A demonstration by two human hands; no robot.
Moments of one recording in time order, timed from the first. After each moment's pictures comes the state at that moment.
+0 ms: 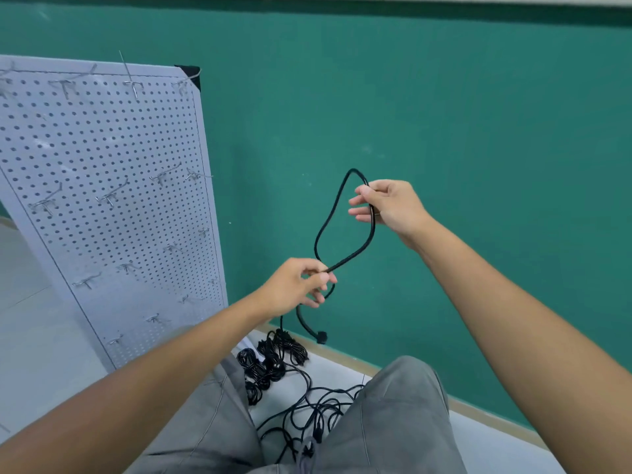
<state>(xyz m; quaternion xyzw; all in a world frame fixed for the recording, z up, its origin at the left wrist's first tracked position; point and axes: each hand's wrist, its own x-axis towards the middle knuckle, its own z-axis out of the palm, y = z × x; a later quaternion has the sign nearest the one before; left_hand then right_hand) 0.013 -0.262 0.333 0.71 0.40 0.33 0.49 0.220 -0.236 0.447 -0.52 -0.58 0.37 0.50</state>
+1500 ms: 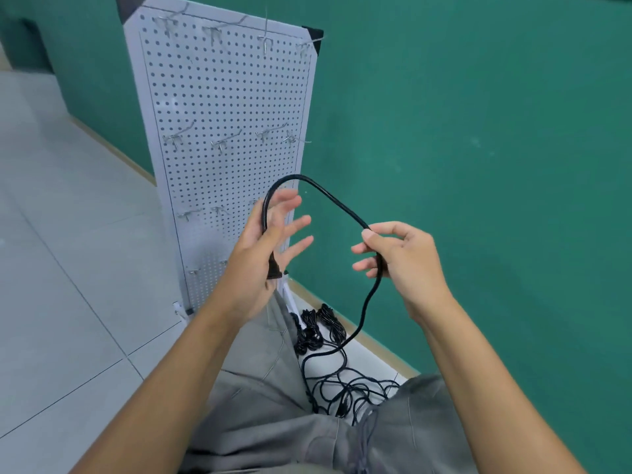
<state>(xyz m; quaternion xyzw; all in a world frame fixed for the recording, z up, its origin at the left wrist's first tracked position) -0.117 -0.371 0.348 0.44 0.29 0.68 0.51 0.083 -0.338 0.393 -0.50 -0.55 0.46 0.48</state>
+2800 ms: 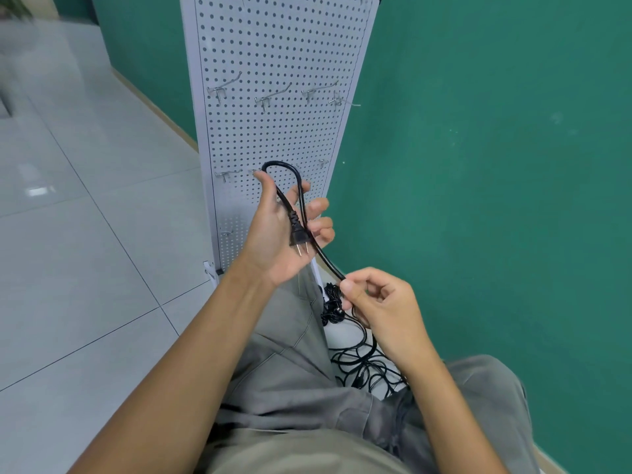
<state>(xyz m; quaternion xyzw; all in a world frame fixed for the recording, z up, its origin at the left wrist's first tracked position) -0.141 -0.359 0.331 0.17 0.15 0.66 0.71 0.049 -0.379 0.293 -0.41 -0.63 0.53 0.40</state>
